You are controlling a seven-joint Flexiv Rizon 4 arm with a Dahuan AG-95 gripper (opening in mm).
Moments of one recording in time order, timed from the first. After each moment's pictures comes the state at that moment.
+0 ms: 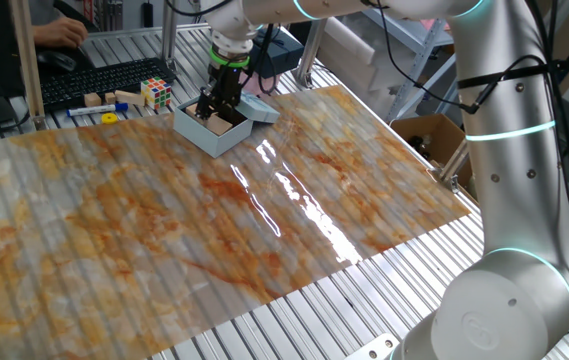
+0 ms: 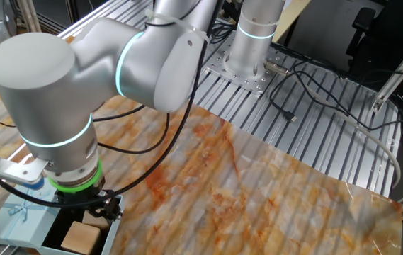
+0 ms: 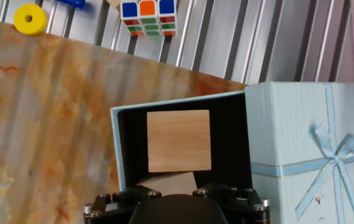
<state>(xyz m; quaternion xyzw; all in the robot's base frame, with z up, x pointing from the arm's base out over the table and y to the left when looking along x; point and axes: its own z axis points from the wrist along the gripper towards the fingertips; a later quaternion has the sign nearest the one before) 0.753 -0.051 0.053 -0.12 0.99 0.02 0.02</state>
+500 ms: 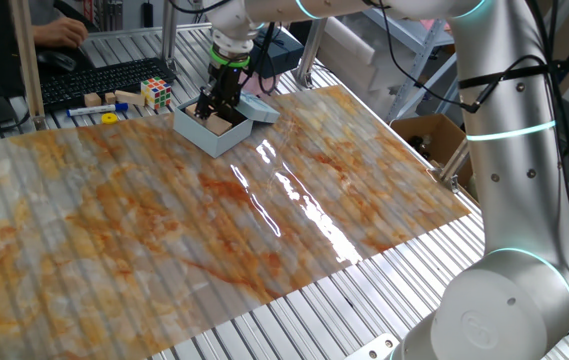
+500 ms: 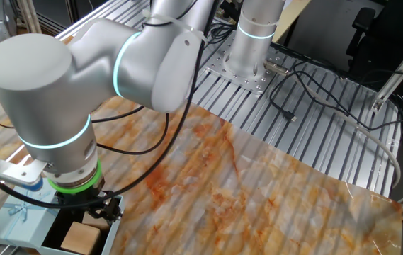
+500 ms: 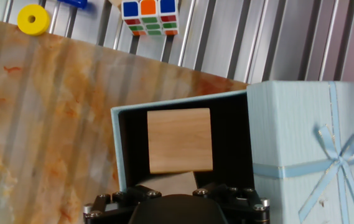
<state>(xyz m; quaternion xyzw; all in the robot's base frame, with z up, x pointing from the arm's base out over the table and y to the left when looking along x) 0.753 -0.052 0.054 -0.12 0.99 0.02 0.02</state>
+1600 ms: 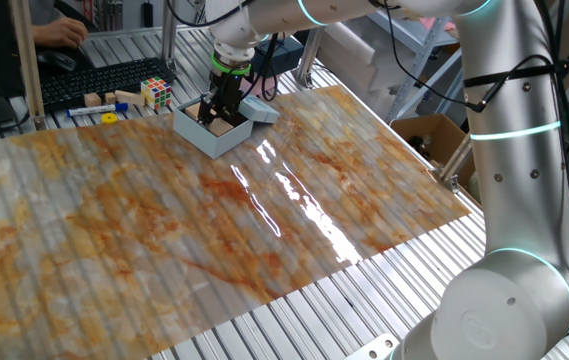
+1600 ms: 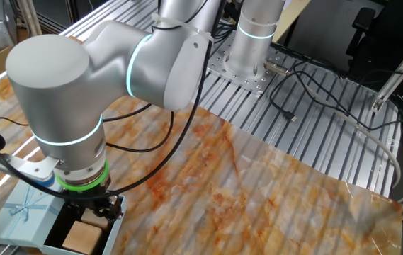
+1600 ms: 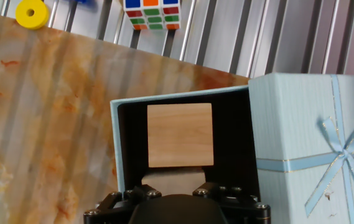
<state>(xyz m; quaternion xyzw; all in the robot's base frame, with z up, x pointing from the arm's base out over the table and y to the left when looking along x) 0.744 -0.050 0.045 -0.12 0.99 0.01 0.03</state>
